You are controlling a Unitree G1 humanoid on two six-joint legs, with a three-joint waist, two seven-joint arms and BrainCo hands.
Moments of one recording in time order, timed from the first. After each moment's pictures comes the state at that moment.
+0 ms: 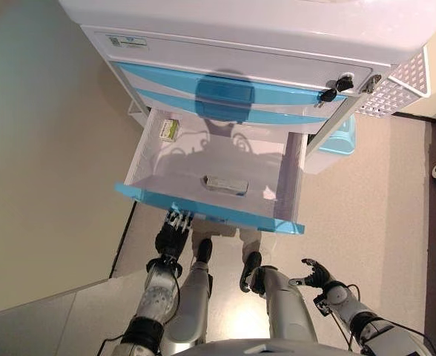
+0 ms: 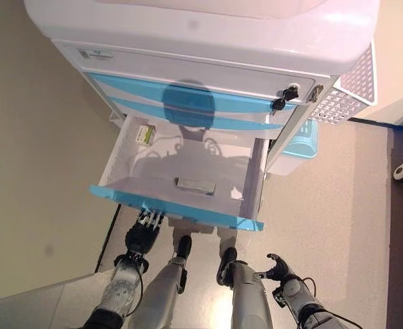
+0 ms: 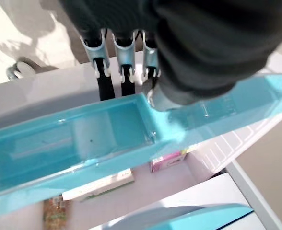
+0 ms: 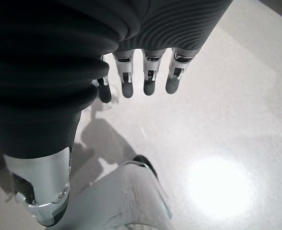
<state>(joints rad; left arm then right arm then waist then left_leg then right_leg) 0.01 0.09 -0.11 0.45 -1.31 -0.12 -0.15 -0.21 -0.32 0.32 1.21 -0.15 -0.15 -0.12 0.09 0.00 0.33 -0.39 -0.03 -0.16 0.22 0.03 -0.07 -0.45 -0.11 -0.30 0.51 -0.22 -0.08</state>
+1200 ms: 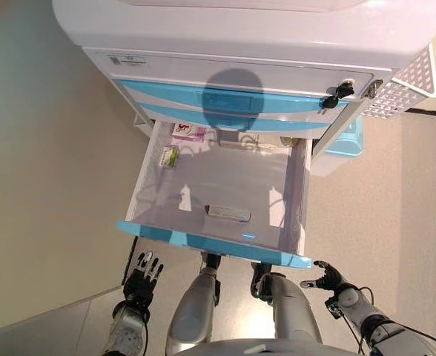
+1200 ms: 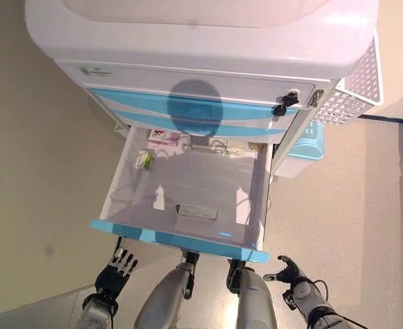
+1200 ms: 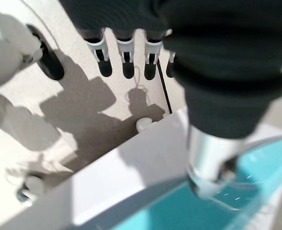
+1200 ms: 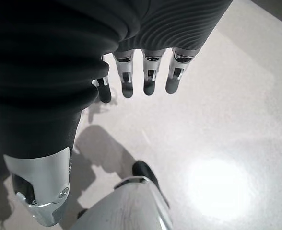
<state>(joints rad) 0.11 0.22 -0.02 0.74 -1.06 -0.12 -0.16 -0.19 -0.37 0.29 1.20 -0.16 -0.14 -0.13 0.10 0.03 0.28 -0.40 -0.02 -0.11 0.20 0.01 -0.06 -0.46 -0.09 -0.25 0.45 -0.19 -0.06</state>
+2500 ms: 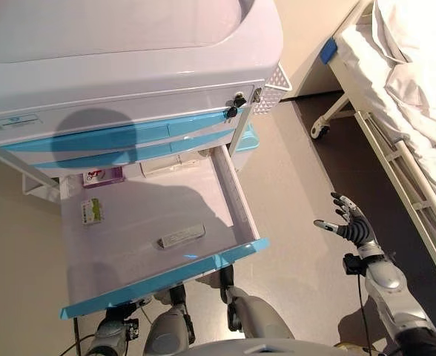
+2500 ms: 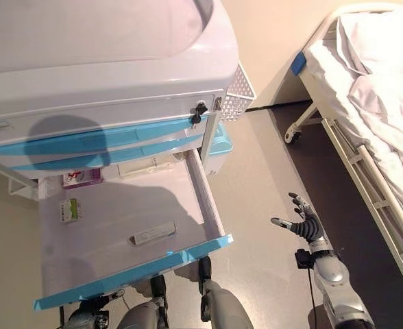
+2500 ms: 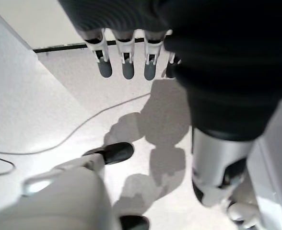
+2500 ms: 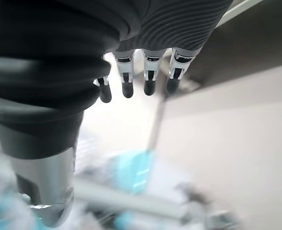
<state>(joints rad) -0.04 0.29 0.06 1.26 -0.13 -0.11 0.13 0.16 -0.55 0.04 0.03 0.21 -0.20 -0.02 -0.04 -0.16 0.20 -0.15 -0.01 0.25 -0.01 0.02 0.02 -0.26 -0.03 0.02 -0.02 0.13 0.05</state>
